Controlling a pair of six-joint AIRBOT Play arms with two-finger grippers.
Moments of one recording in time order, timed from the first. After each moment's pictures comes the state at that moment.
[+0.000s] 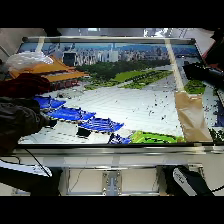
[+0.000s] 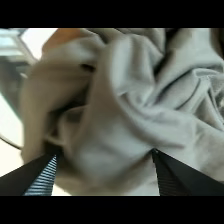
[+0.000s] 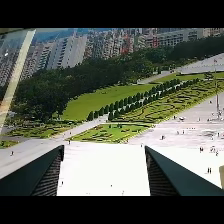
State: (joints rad) left arm 0.64 -1.67 1.77 1.93 -1.53 -1.78; right arm -0.28 -0.89 1.12 -0.89 0.85 1.17
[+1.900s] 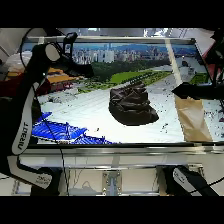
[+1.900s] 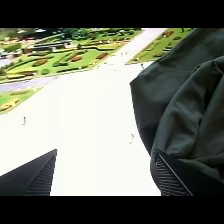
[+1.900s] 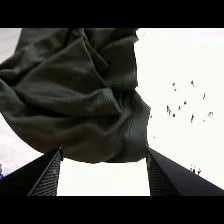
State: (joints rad) left arm -0.27 -1.65 1.77 1.22 -1.15 -1.47; right arm -0.28 -0.97 1.12 -1.04 1.29 1.22
